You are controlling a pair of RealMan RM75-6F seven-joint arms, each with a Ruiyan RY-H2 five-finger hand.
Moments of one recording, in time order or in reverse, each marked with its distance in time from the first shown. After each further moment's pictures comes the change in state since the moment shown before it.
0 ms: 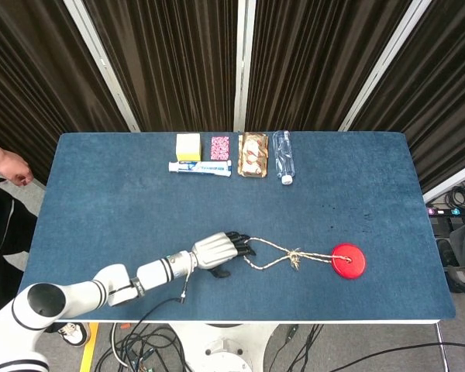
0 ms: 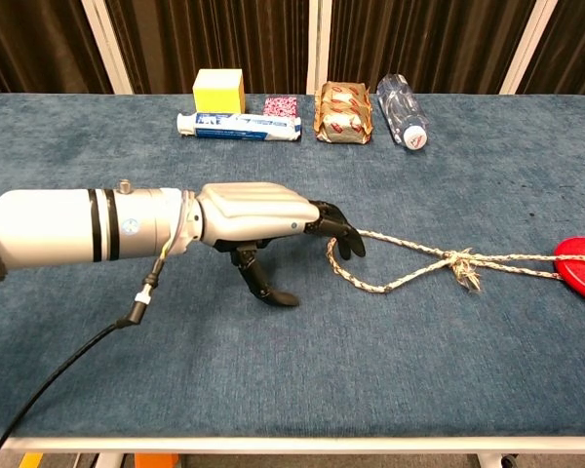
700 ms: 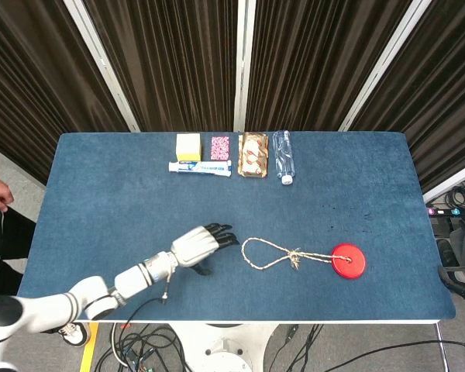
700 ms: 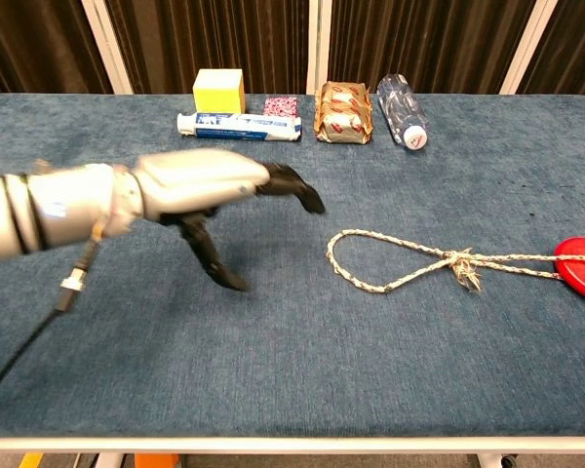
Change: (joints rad) left arm 0.160 0.103 -0.096 -0.170 0.000 0.022 0.132; right arm 0.011 0.018 -0.016 -0.060 -0.023 0.005 -0.054
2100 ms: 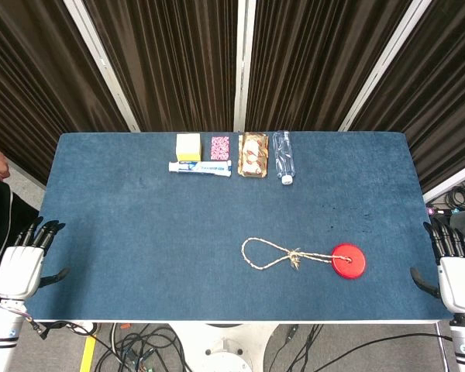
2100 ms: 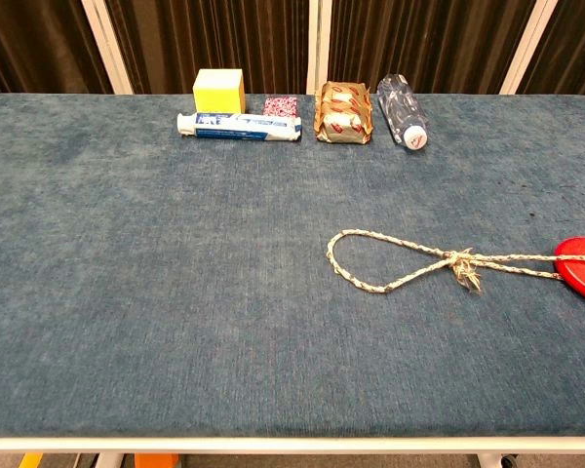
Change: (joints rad) left arm 0.746 0.459 0.023 -0.347 -0.251 0.629 0.365; right arm 0.035 -0.050 -0.030 -0.064 -0.063 -0.020 -0.134
